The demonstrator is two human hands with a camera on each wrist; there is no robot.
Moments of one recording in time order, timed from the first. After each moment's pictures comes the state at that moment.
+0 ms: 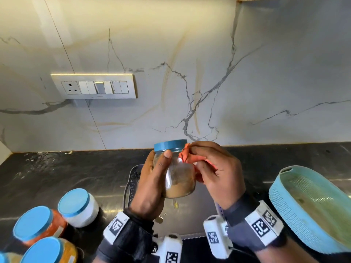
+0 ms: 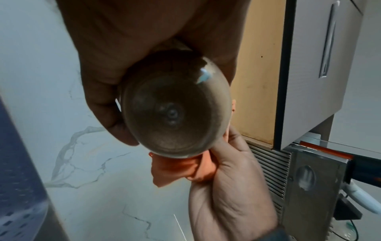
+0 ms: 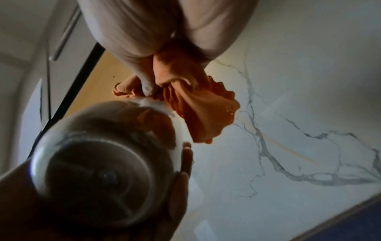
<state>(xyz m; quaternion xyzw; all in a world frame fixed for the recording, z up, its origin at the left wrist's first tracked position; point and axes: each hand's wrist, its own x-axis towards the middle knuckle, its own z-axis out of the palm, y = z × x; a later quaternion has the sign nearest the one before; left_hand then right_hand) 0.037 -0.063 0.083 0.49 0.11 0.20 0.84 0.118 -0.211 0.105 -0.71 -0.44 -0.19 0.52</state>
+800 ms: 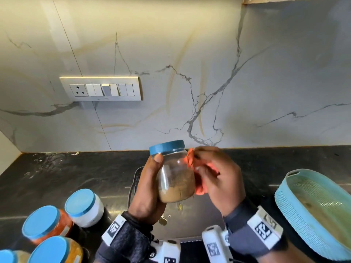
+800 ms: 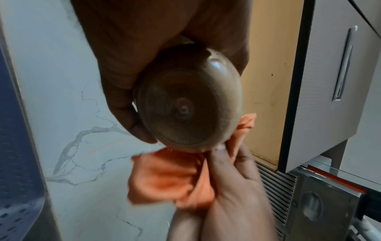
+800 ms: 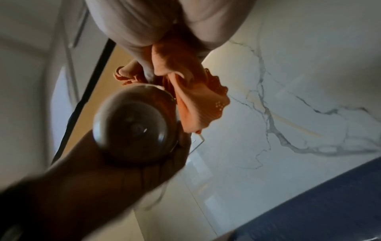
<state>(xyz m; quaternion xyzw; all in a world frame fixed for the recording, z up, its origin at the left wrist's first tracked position) 0.025 -0.058 0.085 0.42 0.08 0.17 0.89 0.117 -0.203 0.091 -0.67 -0.43 -0.15 0.58</state>
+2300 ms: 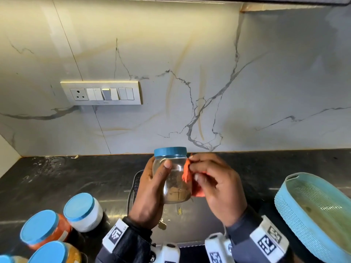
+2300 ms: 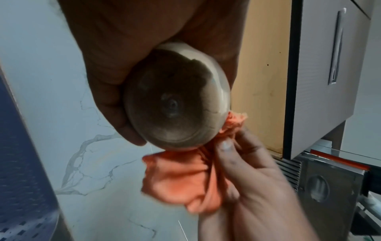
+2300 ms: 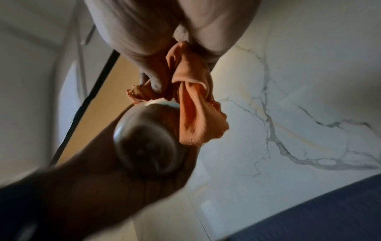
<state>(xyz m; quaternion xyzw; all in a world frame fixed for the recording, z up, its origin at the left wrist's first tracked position) 0.030 -0.052 0.070 0.51 0.09 0.19 0.83 0.112 -0.211 0.091 -0.71 -0.45 -0.15 0.53</state>
